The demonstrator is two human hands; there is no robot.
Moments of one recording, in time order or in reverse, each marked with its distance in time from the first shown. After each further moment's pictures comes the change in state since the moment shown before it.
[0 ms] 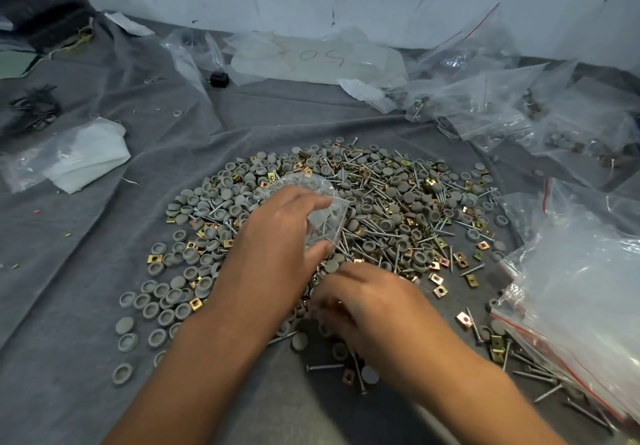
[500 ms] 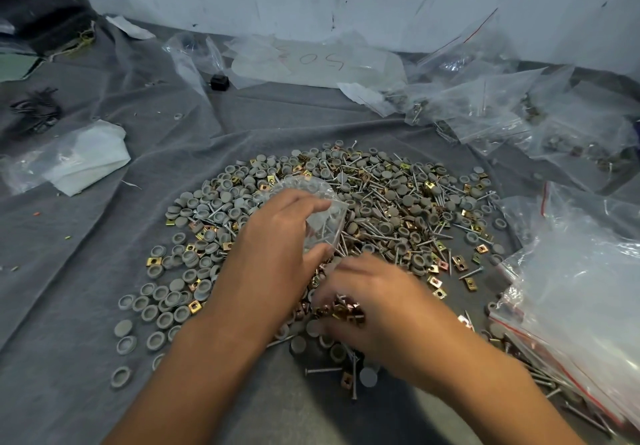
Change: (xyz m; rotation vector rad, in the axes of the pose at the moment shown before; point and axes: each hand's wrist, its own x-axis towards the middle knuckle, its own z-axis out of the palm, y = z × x) left_hand 0.000 -0.001 0.000 0.000 0.013 0.012; right_hand 0.002 0.013 -0.008 0.074 0.008 -0.053
